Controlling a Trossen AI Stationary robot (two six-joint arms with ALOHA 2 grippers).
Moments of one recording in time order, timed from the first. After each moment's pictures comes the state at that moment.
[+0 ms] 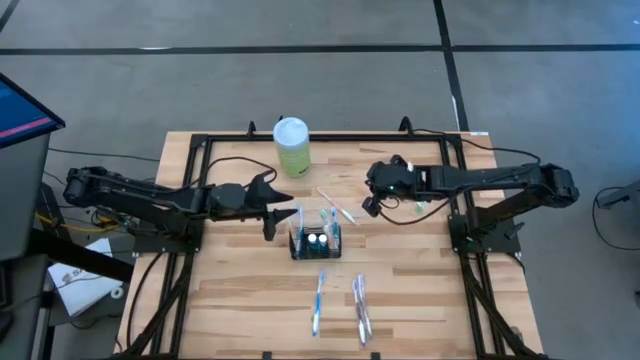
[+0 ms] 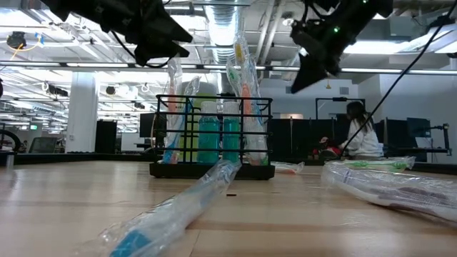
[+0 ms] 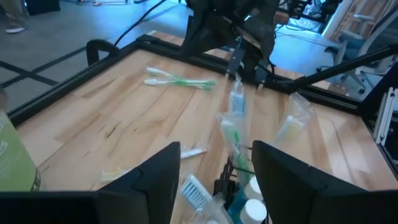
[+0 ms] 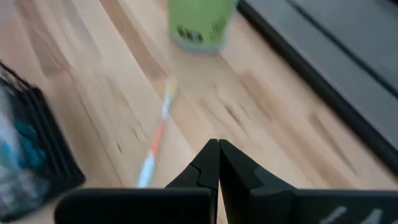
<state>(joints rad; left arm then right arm) -0.07 1.07 0.61 0.16 -0.31 -0.29 -0.10 1.29 0.92 -0.47 0.40 0.28</state>
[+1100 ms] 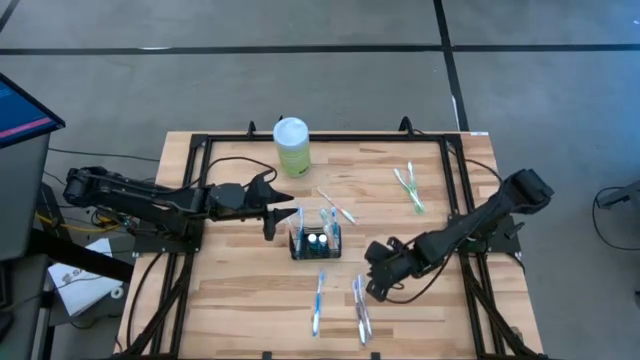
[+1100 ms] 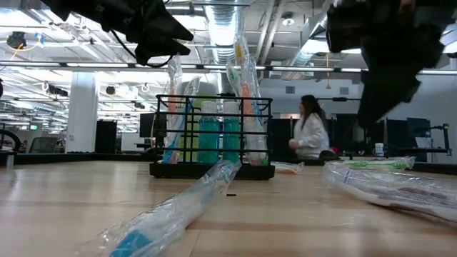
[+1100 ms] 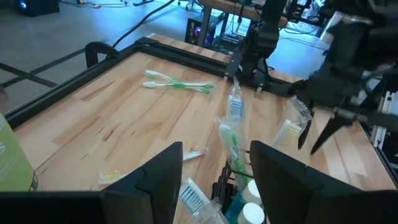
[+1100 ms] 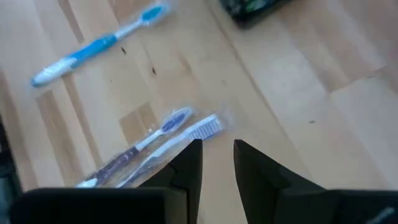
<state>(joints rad) -0.07 1.07 0.61 0.17 -0.31 -0.29 0.50 1.56 0.92 -0.47 0.23 0.98</state>
